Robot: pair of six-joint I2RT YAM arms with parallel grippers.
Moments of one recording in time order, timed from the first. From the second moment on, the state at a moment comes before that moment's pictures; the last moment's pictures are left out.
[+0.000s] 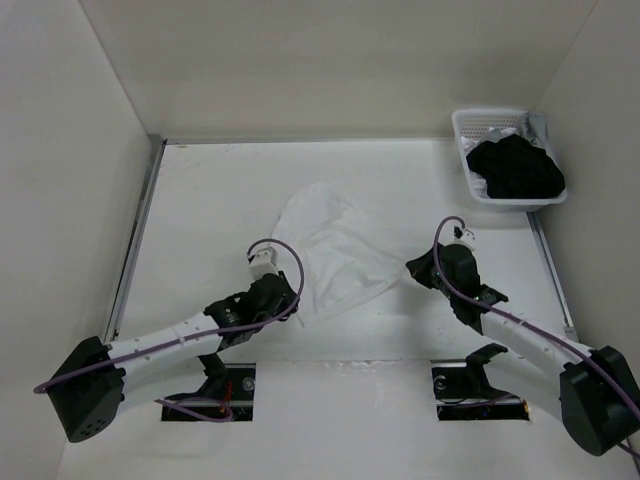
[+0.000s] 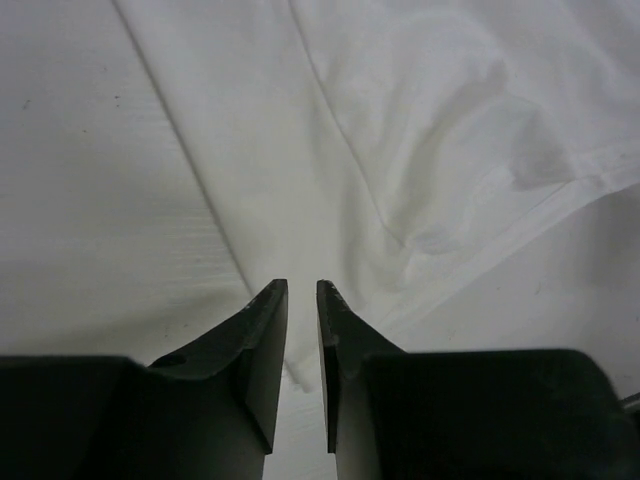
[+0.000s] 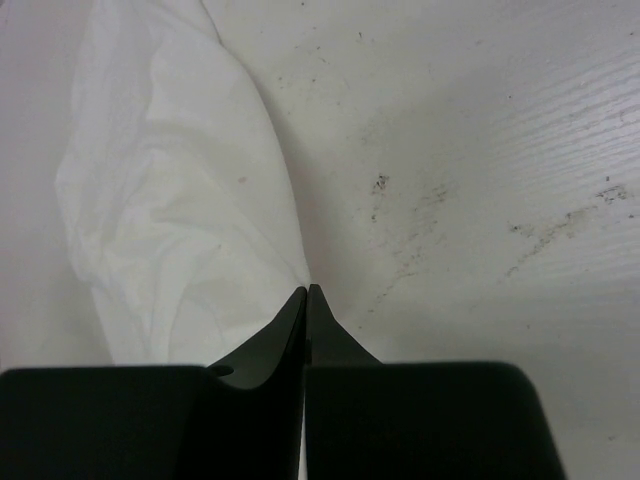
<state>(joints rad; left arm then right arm) -0.88 0.96 0.34 -0.09 -0.35 -0.93 0.44 0.99 0.34 0.11 0.14 0.87</state>
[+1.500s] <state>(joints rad) -0.56 0.72 1.07 -0.16 -0.33 -0.77 0.90 0.71 1.28 -0.29 0.49 0.62</state>
